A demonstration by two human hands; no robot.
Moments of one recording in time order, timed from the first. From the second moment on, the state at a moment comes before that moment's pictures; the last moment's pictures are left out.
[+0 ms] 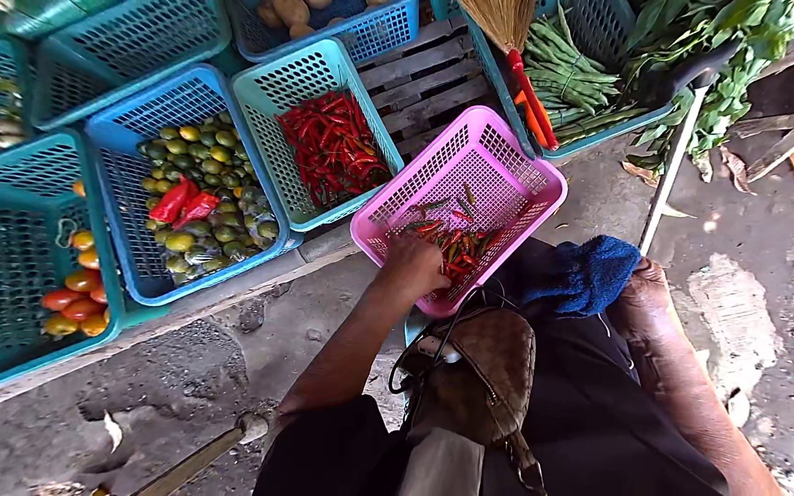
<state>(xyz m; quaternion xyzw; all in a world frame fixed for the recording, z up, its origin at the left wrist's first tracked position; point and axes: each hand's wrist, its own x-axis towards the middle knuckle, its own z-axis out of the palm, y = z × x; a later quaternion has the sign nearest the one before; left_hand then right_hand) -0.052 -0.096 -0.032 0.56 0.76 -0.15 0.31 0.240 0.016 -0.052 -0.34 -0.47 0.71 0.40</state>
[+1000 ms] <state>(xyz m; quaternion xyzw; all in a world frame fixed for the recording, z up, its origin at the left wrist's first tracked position) -0.052 -0.086 -0.015 0.57 0.65 0.41 0.28 0.232 0.020 -0.053 -0.28 -0.45 0.74 0.41</state>
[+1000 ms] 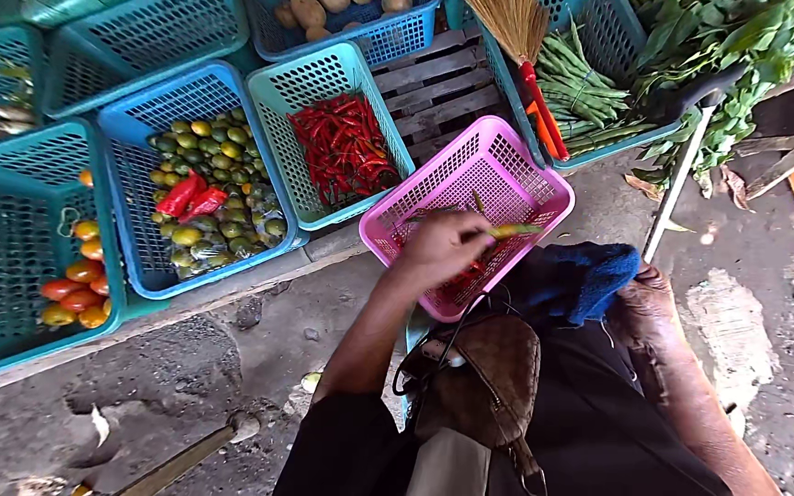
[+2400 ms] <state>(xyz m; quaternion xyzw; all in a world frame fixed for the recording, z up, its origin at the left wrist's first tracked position) -0.021 -0.051 -0.028 0.65 0.52 0.42 0.36 0.214 0.021 -0.046 -0.24 -0.54 0.76 0.27</state>
